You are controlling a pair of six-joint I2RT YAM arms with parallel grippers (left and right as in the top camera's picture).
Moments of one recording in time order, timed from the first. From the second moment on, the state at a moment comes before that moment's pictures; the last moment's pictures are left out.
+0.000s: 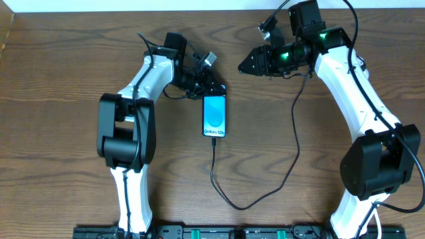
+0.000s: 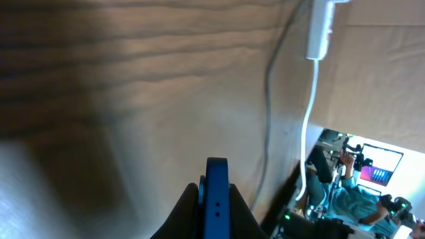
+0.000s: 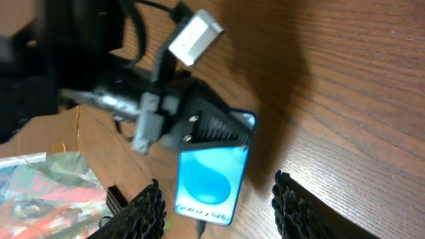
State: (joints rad) left arm -0.19 2.22 1.64 -0.87 0.95 -0.09; right arm 0.25 1.96 1.77 -0.92 -0.74 0.20
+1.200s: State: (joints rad) left arm -0.18 2.34 1.64 -0.78 0.91 -0.16; right arm 0.29 1.96 1.77 -0.92 -0.66 0.20
